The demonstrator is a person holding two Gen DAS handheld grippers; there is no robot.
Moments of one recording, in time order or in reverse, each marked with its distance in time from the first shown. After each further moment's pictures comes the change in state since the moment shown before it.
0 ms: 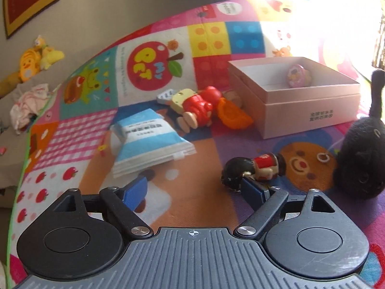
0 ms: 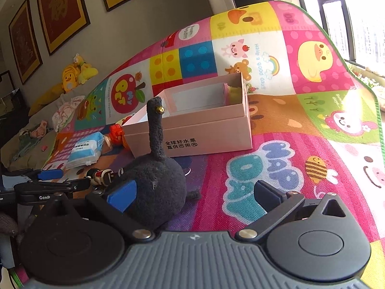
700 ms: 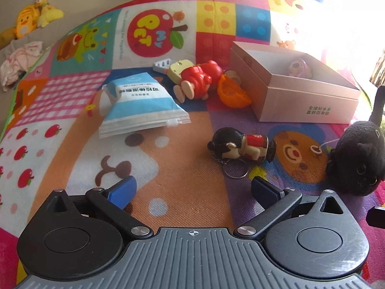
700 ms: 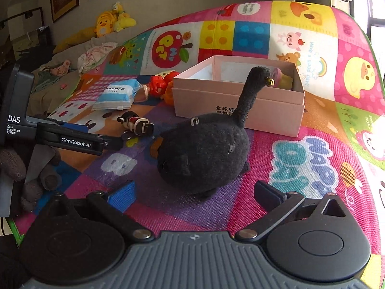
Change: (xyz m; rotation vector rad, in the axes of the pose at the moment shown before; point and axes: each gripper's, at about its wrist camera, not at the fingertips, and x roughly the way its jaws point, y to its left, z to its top) left arm 0.008 0.007 -0.012 -0.120 0.121 -0.119; right arm 0.006 0.055 -0.015 -0.277 0.157 0.051
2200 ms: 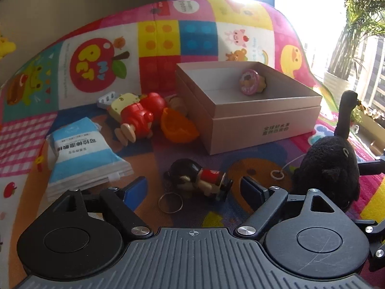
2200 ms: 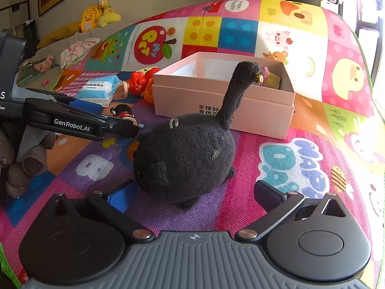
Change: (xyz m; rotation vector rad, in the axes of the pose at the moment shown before) left arm 0.019 -0.029 0.035 0.172 -0.074 -0.180; right arm 0.017 -0.005 0.004 -0.002 0.013 -0.094
